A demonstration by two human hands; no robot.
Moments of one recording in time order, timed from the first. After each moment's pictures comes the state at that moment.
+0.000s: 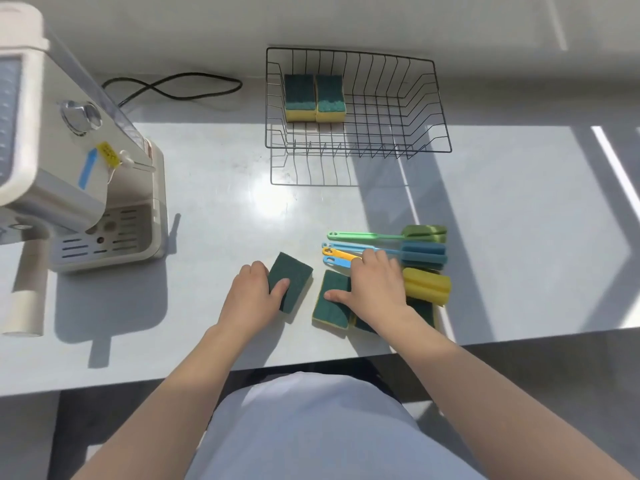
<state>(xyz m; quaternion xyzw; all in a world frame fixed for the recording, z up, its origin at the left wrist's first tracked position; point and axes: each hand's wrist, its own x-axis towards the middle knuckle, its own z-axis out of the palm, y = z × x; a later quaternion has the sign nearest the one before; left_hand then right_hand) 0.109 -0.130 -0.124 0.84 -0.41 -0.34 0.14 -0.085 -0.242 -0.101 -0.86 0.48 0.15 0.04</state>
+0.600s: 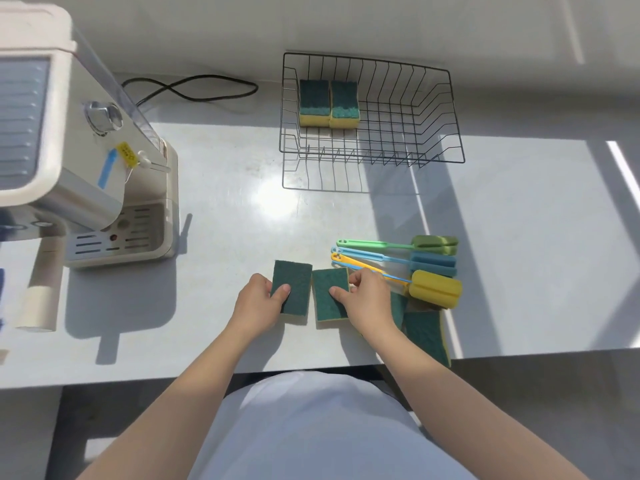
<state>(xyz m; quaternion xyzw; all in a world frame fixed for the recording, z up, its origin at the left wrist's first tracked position) 0.112 -0.123 -0.132 0.82 -0.27 -0.44 0.23 -0.068 -0.221 -0.116 -0.65 0.64 -0.05 0.40</state>
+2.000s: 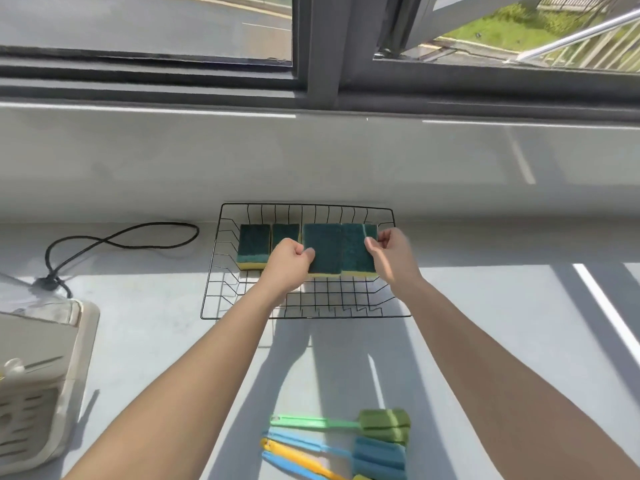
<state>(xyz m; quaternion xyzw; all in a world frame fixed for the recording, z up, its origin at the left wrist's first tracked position) 0.113 -0.514 -0.057 0.77 -0.32 -0.41 0.38 -0.061 -0.615 -0.052 -0.60 0.59 -0.23 0.48</state>
